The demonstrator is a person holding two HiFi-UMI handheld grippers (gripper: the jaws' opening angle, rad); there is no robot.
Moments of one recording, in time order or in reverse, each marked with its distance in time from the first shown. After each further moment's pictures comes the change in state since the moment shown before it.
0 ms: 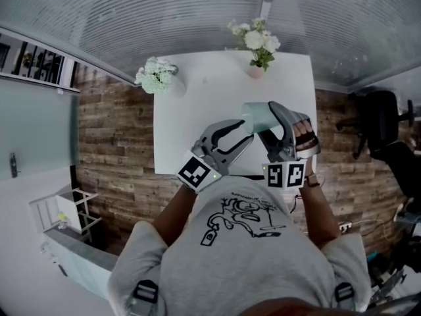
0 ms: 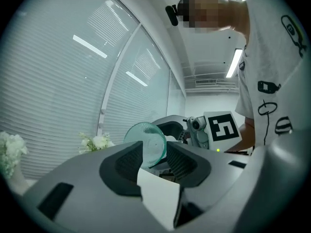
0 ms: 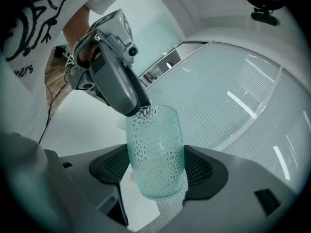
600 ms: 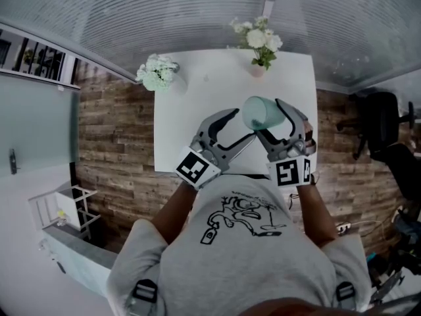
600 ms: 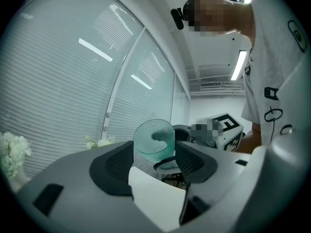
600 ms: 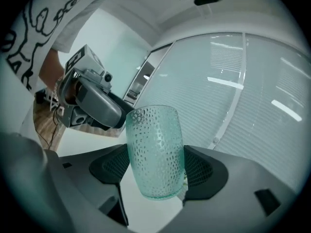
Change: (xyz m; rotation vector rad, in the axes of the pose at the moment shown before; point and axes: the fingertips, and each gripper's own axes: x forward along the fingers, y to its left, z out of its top) left arm 0.000 0.014 0.012 -0.025 -0.035 0.052; right arm -0.004 -0.015 0.008 0.395 -0.141 0.005
